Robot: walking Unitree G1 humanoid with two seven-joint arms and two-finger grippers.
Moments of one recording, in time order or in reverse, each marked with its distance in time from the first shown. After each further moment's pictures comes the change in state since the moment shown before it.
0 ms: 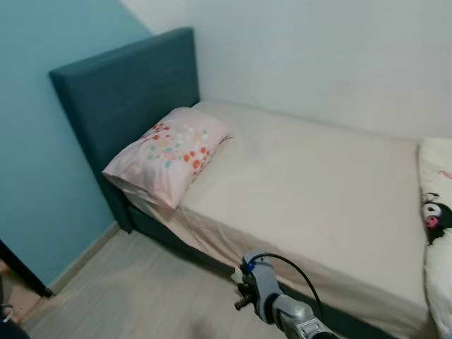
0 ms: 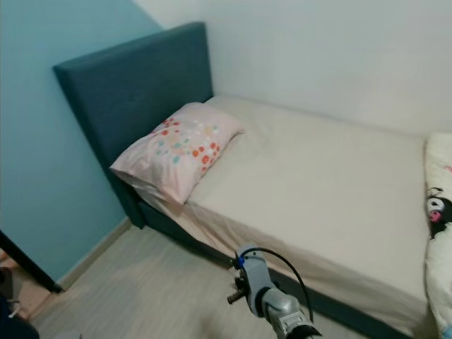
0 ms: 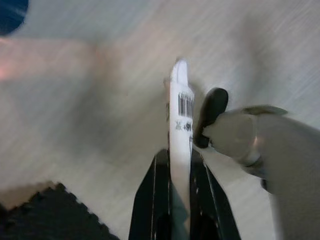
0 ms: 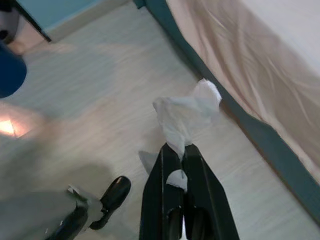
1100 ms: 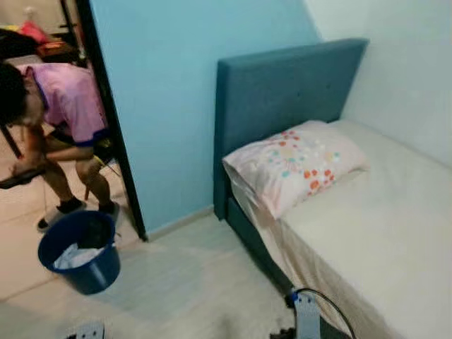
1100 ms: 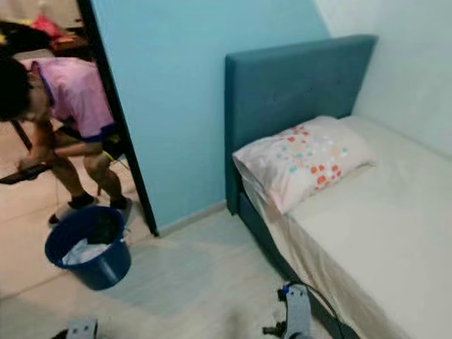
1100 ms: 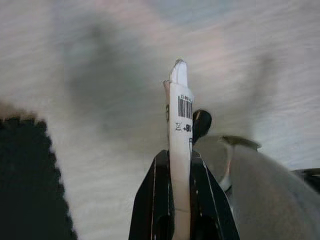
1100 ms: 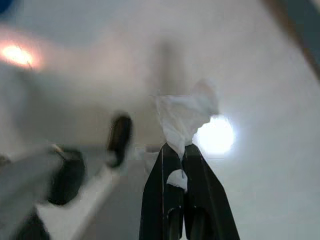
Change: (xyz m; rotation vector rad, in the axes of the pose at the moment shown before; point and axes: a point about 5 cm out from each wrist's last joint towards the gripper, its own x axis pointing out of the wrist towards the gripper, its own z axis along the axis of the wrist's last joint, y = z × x) left arm 0.005 -0.035 0.015 -0.001 -0.049 -0.074; right arm -0.053 -0.013 -0.116 0.506 0.329 -0.347
